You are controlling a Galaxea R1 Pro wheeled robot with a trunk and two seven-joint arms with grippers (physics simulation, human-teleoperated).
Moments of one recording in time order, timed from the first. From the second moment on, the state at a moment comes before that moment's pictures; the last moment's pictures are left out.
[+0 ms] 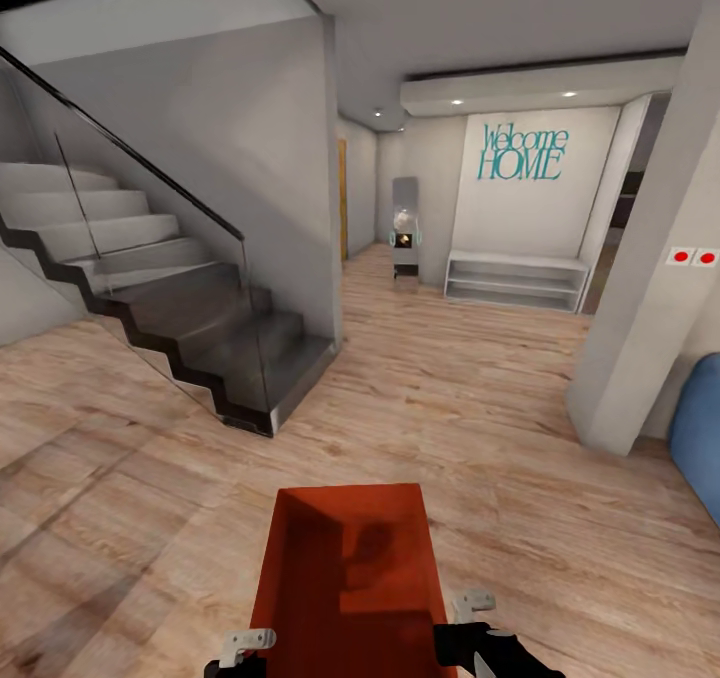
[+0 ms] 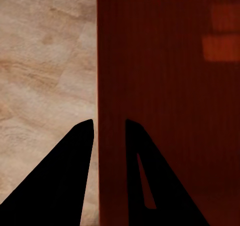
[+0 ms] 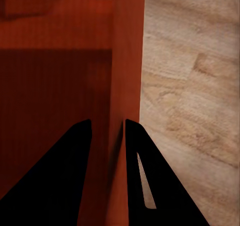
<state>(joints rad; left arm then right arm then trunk) -0.38 -0.01 -0.19 -0.21 0.24 -0.18 -0.08 -0.49 0.06 0.04 -0.25 -0.02 0.14 0.07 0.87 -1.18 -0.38</state>
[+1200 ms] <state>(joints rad) -0.38 -0.01 -0.19 -0.20 0.24 -0.19 -0.08 -0.48 0.06 0.04 -0.26 -0.03 0.14 0.08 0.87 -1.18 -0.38</state>
